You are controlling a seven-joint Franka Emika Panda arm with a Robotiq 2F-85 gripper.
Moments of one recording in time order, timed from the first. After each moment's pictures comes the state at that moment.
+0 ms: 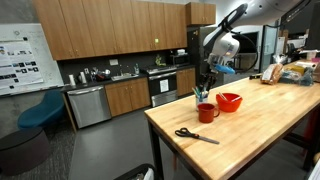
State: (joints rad) arm -0.11 0.12 -0.15 -2.04 0.47 2.24 -0.48
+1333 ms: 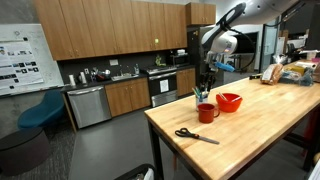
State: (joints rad) arm -0.13 0.15 -0.13 -1.96 0.40 2.06 -0.47
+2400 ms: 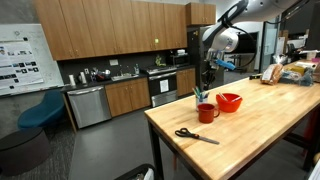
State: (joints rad) arm -0.13 0.12 -0.13 -1.96 0.40 2.03 -0.47
